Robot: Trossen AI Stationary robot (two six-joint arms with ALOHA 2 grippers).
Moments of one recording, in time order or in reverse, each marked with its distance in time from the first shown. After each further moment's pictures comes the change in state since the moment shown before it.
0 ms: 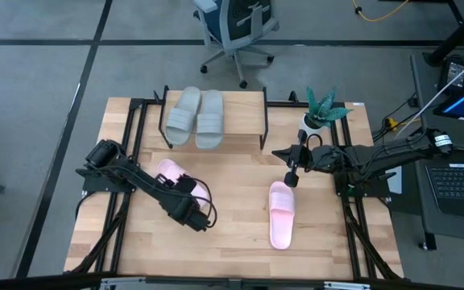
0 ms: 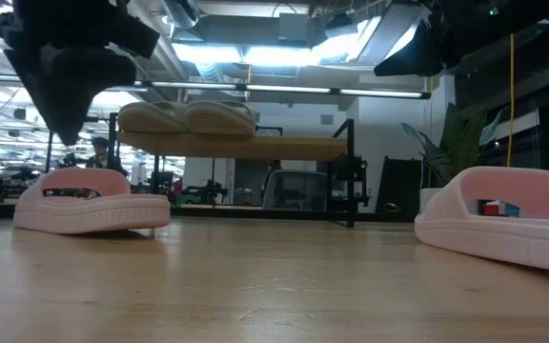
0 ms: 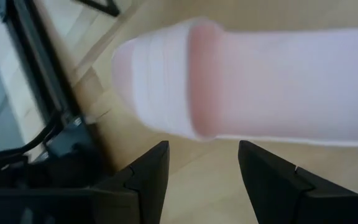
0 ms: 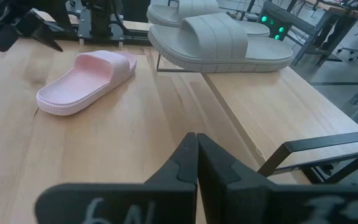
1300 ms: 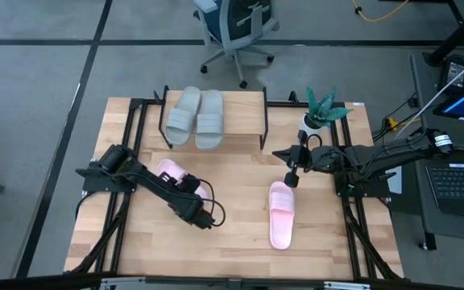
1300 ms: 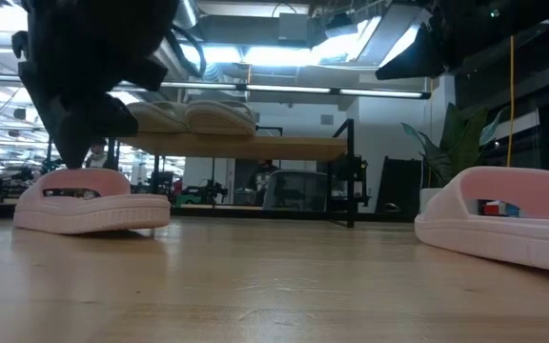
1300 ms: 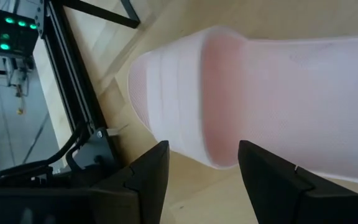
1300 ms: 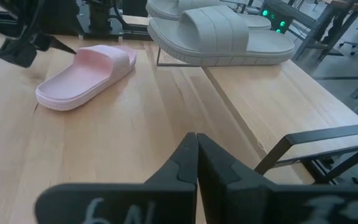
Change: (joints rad) left arm 0.040 0.114 -0.001 -0.044 -0.038 0.032; right arm 0.000 0.000 0.000 -0.024 -0.001 0.018
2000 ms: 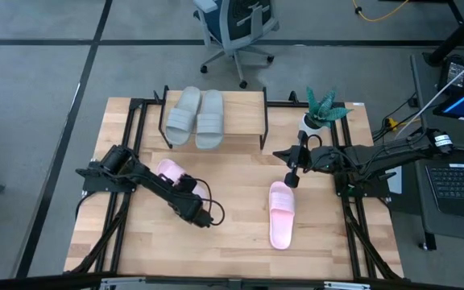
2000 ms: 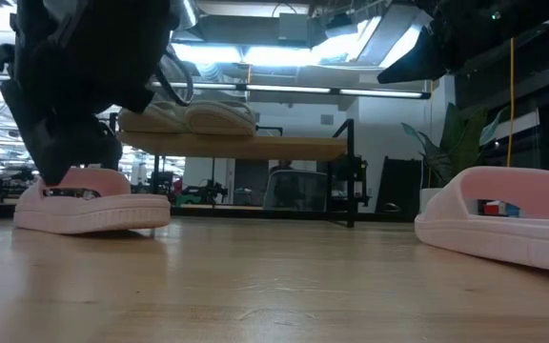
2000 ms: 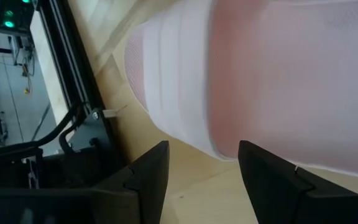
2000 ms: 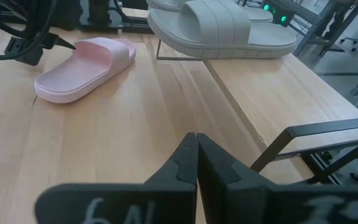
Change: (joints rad) left arm 0.008 0.015 -0.069 0.041 0.069 -0.033; right arm 0.000 0.000 0.000 -0.026 0.000 0.005
